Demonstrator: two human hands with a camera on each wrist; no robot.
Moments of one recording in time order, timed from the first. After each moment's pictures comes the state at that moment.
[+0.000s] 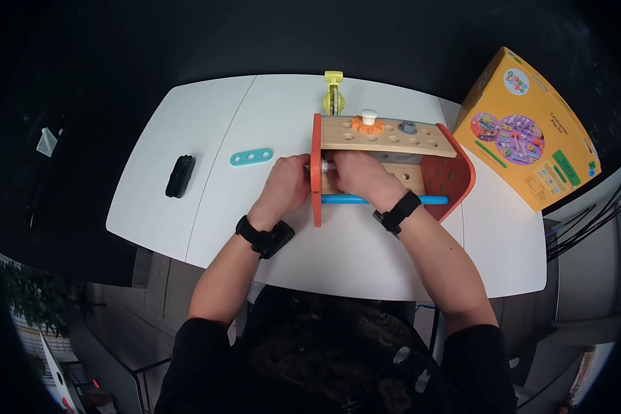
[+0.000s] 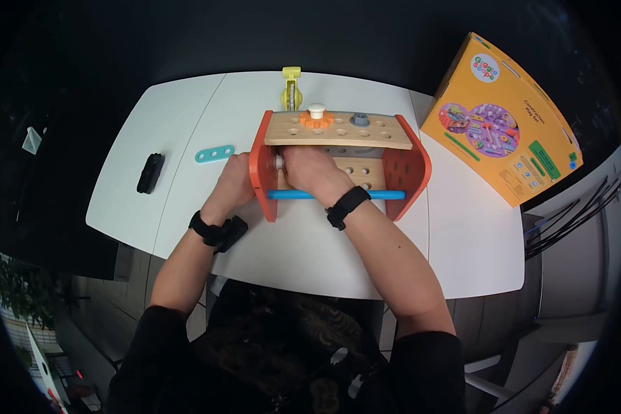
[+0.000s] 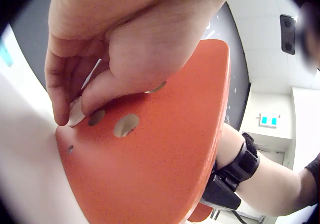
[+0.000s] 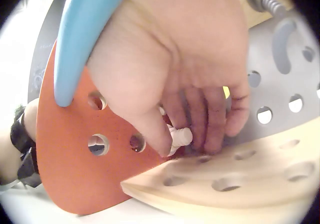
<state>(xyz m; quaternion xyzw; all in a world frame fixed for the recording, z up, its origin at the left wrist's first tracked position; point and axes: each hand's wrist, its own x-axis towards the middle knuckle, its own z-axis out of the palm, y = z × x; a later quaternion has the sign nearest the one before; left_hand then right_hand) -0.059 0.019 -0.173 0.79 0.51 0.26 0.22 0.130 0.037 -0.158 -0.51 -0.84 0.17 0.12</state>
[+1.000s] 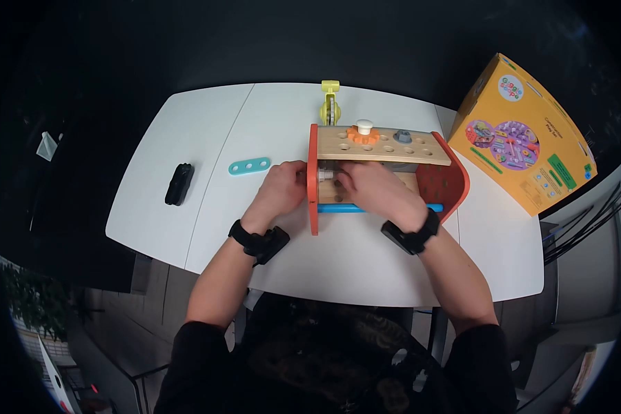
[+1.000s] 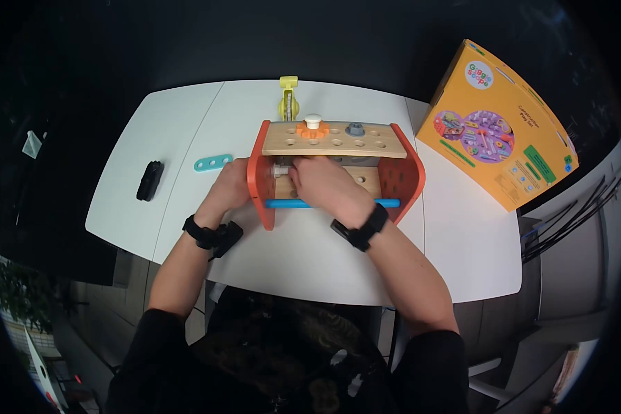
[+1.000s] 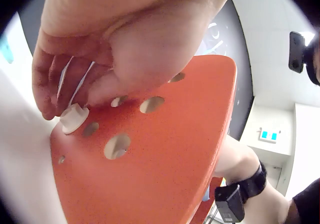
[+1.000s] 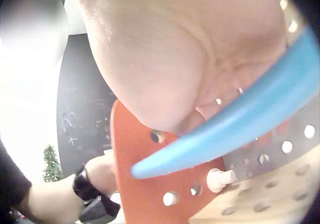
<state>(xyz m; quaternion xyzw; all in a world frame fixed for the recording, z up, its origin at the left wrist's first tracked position) -0.066 0.028 -0.174 0.75 0.53 0.26 0.30 0.156 0.010 -0.135 -0.52 -0.83 0.16 0.11</state>
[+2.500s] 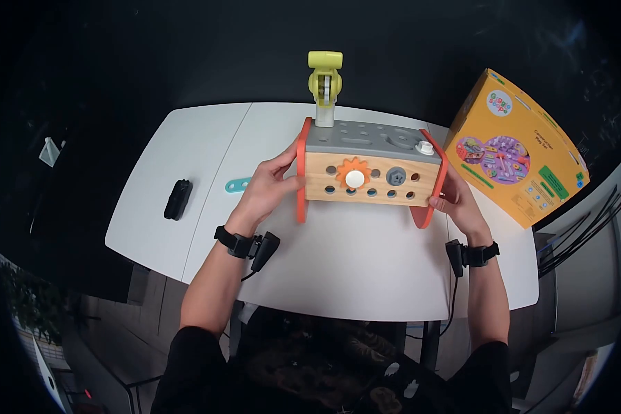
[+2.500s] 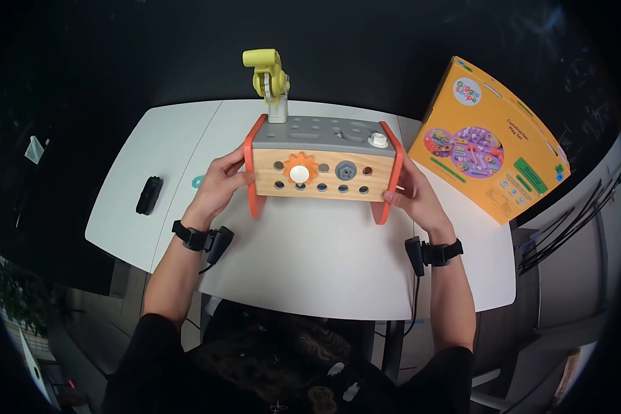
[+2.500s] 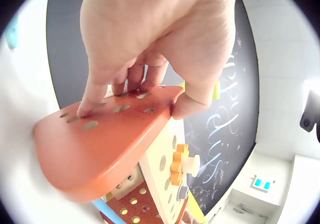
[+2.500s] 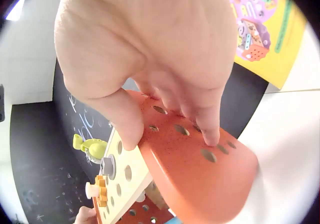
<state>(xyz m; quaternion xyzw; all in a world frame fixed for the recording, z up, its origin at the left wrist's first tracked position) -0.065 0.036 -0.139 0.63 0.35 0.47 0.50 0.328 -0.018 -0.122 -0.47 -0.64 0.43 0.42</state>
